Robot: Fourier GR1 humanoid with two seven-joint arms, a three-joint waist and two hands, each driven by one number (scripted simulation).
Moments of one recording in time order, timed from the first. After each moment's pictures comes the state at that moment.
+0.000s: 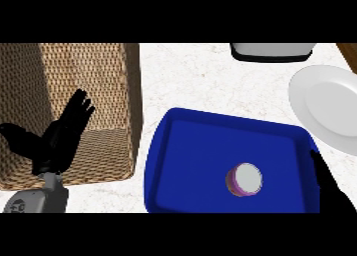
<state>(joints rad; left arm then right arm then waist) -0.12 0.11 0.06 -1.59 0.16 0.02 0.24 0.26 -0.40 0.43 -2.15 0.73 -0.27 1.02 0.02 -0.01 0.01</state>
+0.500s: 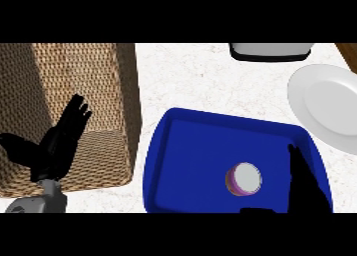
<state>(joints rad) -0.07 0.09 0.07 -1.60 0.13 0.01 0.19 0.17 -0.26 0.50 -2.03 0.91 -0.20 1.10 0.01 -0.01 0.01</state>
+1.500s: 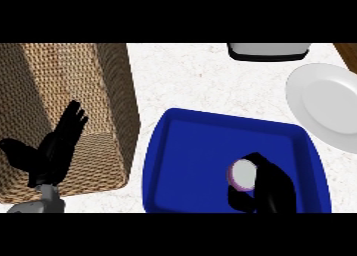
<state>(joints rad) -0.04 0.08 0.10 -1.58 0.09 -0.02 0.18 0.07 -0.10 0.49 -1.81 1.01 -0.08 1.06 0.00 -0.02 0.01</state>
